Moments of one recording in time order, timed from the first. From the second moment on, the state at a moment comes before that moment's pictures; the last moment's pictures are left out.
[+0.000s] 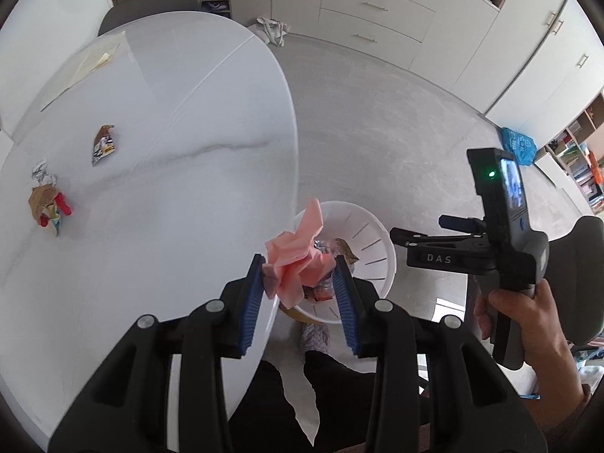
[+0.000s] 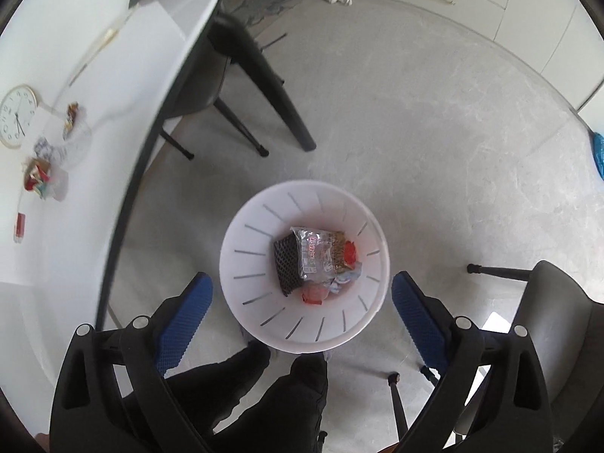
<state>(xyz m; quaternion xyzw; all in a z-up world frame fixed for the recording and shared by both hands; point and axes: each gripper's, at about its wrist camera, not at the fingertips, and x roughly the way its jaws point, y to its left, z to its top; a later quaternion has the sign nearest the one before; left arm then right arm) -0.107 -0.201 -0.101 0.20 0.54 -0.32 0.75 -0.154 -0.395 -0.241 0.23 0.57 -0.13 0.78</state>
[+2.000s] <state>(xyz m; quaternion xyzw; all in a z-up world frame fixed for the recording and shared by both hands) 0.105 -0.008 -0.104 0.02 0.58 -0.04 0.81 -0.007 -0.273 -0.127 0.17 0.51 0.01 0.84</state>
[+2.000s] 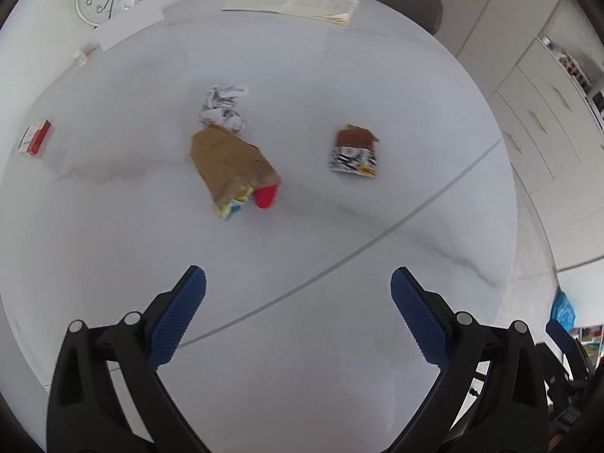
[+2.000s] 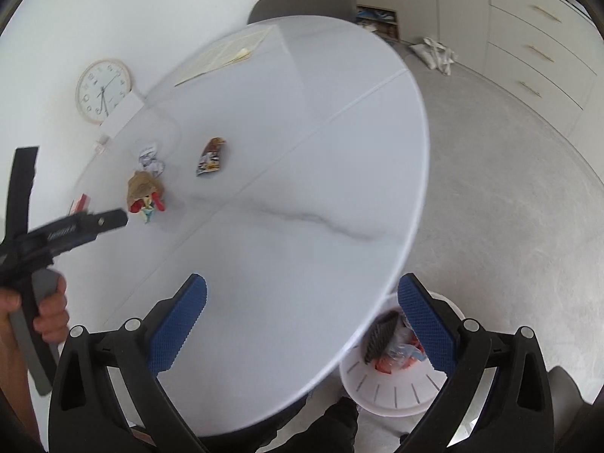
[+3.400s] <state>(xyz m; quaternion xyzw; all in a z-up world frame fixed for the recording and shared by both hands) 0.213 0.066 -0.118 -0.20 0.61 -0.08 0.76 0.110 -0.148 -0.157 0.15 0.52 0.18 0.82</state>
